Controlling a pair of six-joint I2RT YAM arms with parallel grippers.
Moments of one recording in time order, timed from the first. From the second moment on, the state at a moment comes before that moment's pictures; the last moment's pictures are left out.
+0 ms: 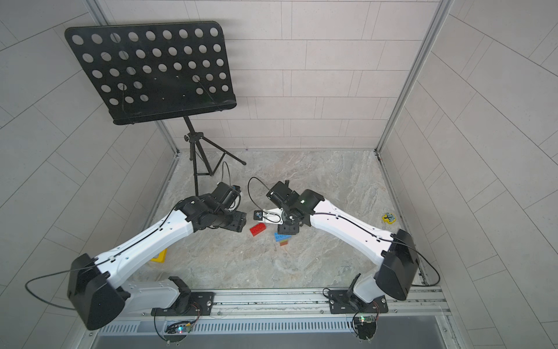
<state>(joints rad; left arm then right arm) -0.64 1.36 1.12 -0.94 -0.05 -0.33 0.84 1.43 1.33 -0.97 0.10 -0.64</state>
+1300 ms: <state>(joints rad) -0.71 1.94 1.38 -0.98 0.02 -0.05 0.78 1.08 0.99 -0.81 0.20 -0.11</state>
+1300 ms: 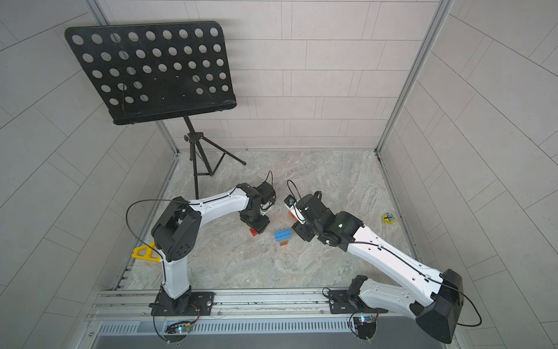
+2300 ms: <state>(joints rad) -0.71 1.97 1.38 -0.96 0.00 -0.06 0.77 1.09 0.99 -0.81 0.19 -0.11</state>
